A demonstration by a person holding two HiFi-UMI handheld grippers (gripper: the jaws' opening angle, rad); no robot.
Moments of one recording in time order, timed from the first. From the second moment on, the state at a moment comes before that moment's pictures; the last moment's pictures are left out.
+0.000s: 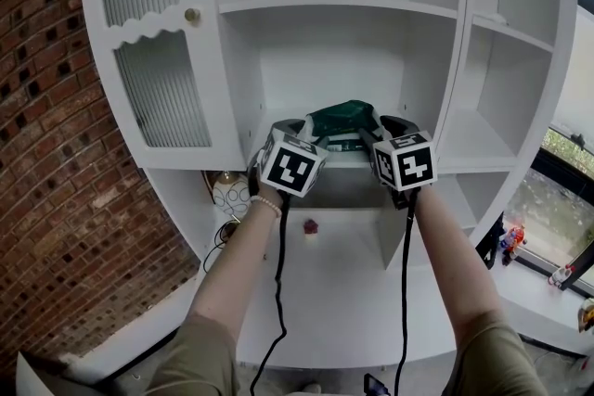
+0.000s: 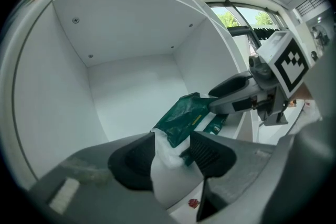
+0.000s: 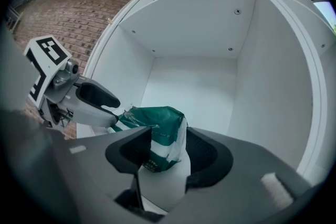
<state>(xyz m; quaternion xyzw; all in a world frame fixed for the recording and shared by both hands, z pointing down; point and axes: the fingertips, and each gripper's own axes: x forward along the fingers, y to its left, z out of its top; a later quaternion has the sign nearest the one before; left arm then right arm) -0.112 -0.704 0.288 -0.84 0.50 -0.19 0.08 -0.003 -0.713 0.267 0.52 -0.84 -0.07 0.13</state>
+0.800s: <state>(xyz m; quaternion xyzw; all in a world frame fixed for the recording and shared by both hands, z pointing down) -0.129 -0.674 0.278 -0.84 0.53 -0.12 0.07 0.014 -0.663 0.262 0.54 -0.83 -0.11 0.05</state>
